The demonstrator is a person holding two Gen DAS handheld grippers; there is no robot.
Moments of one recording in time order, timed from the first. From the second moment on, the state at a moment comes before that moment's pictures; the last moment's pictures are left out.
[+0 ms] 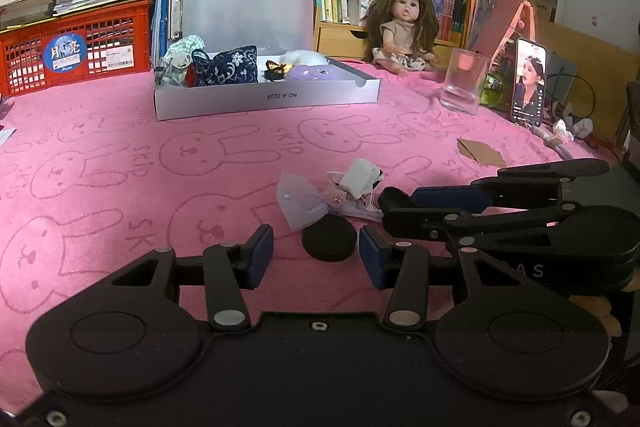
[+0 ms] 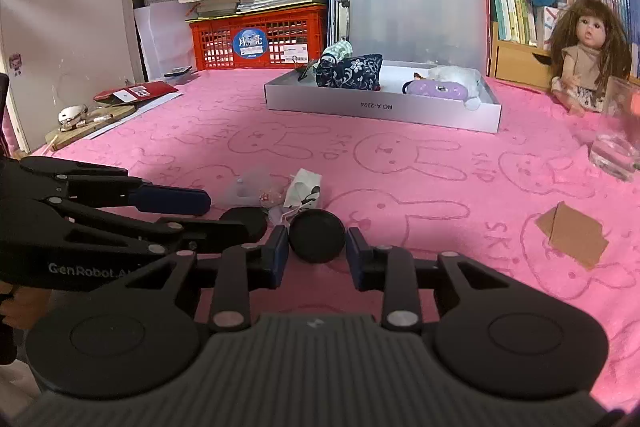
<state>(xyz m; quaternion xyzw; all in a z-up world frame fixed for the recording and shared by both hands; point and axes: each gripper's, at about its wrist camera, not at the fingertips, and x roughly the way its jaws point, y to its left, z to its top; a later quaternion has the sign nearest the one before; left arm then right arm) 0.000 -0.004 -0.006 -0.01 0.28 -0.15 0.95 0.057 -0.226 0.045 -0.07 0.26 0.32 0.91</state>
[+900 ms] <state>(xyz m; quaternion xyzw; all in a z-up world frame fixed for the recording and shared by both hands) -0.003 -0.008 -0.006 0.01 0.28 -0.11 0.96 0.052 -0.232 0.046 -0.06 0.26 0.29 0.92</state>
